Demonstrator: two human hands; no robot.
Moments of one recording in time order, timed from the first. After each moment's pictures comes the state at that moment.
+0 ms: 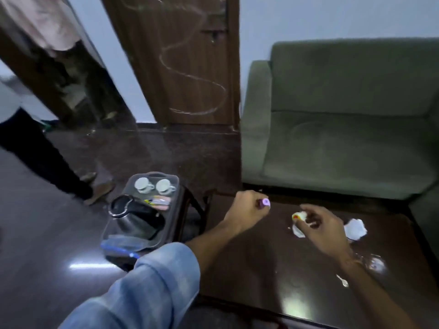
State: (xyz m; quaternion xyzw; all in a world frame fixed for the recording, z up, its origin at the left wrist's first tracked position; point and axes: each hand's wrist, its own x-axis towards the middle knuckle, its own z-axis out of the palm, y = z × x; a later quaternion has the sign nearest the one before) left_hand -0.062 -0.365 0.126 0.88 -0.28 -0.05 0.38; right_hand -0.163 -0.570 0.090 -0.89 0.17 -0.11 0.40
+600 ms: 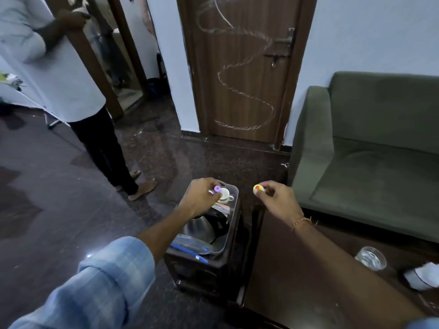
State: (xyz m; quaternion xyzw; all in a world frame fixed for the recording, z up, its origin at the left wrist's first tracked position) left_hand 0.018 -0.028 0.173 0.94 -0.10 0.01 0.33; right_hand -0.007 -0.275 0.155 -0.90 0.05 -0.02 0.44
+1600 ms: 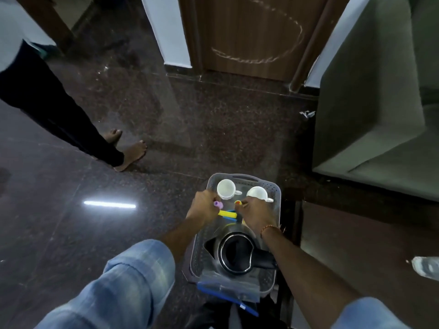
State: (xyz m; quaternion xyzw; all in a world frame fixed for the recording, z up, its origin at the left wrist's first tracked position) left_hand 0.238 0.092 -0.016 0.92 0.01 -0.27 0.29; right_hand 0.200 -0.077 -0.029 -0.88 0.18 0.25 0.35
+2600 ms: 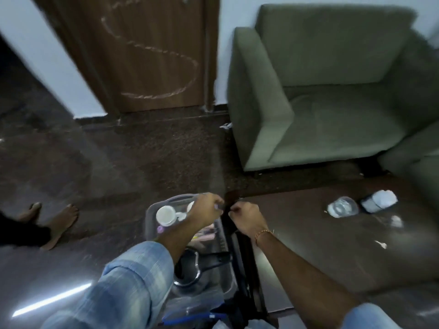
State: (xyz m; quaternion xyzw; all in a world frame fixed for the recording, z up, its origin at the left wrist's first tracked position) left_hand 0.225 -0.071 0.033 0.87 -0.28 -0.30 0.26; right_hand 0.120 -0.194 0.037 -0.85 0.35 0.13 0.38
